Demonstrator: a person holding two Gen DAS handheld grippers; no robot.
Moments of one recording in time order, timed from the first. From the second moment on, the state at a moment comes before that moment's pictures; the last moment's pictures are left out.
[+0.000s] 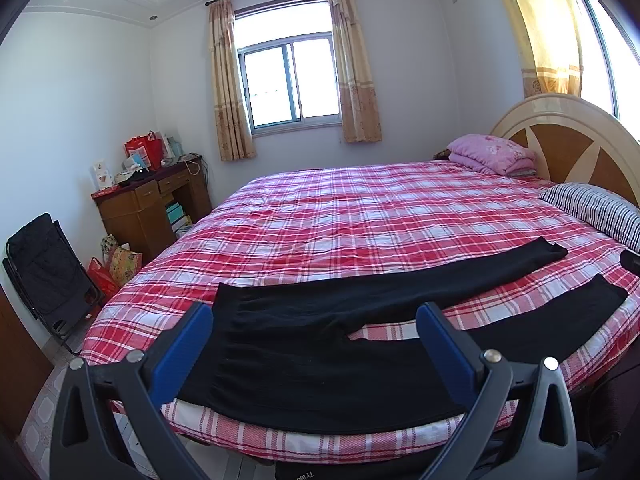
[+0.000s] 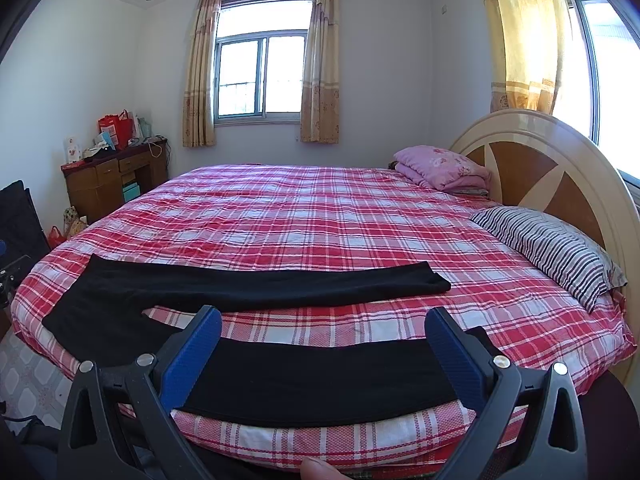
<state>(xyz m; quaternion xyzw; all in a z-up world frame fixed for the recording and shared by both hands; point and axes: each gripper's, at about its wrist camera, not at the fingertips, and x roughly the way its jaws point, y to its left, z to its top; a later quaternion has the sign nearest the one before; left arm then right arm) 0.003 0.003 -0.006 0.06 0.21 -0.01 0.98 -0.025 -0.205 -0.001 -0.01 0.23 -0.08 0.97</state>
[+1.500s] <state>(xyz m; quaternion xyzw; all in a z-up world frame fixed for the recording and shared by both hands) 0.008 0.011 -0.012 0.06 0.23 0.00 0.97 -0.015 -0.207 -0.015 -0.02 0.25 -0.08 0.96</state>
